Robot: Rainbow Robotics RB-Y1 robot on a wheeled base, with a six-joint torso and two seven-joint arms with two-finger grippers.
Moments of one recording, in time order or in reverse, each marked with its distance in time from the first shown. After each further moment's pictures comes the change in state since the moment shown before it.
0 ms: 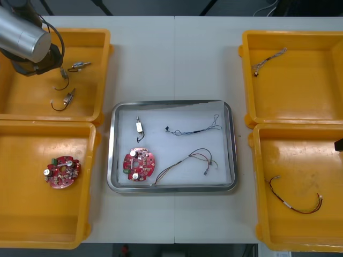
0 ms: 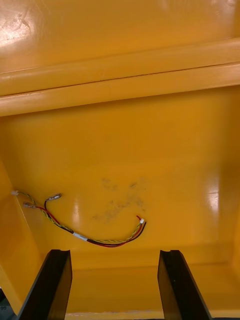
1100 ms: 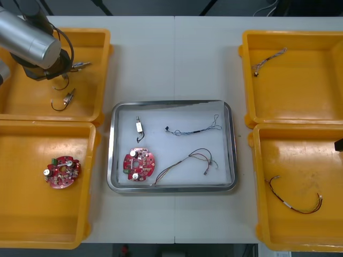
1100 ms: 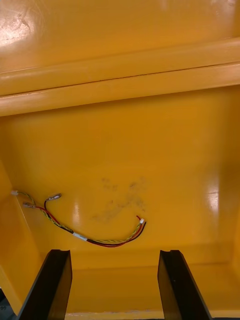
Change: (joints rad) right arm 0.000 0.000 0.000 0.000 0.000 0.000 0.000; left arm 0.000 -0.027 -0.046 0.007 0.021 -0.032 0.027
